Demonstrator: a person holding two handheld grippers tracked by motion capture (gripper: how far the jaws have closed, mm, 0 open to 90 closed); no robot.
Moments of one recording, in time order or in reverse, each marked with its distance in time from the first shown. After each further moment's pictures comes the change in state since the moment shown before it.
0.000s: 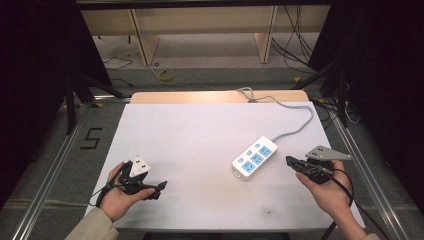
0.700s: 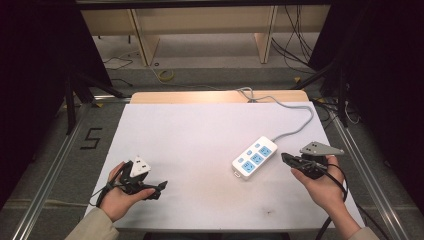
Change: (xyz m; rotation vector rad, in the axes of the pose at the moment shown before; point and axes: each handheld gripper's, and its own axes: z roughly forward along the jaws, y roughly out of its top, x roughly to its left) left arm -0.001 0.001 0.000 0.000 0.000 0.000; right arm 0.002 0.010 0.013 0.006 0.007 -0.016
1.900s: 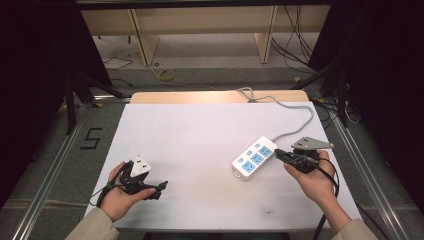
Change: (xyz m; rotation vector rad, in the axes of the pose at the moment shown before) left arm -0.001 0.000 0.001 -0.001 -0.004 0.003; right arm 0.004 0.012 0.018 0.004 0.020 -0.011
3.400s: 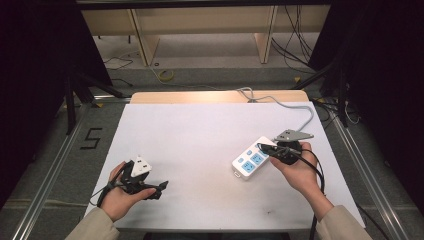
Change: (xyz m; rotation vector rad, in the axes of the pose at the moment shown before) left arm -0.001 0.001 0.001 -0.003 -0.001 0.003; right arm 0.012 0.021 0.035 0.036 0.043 -0.028
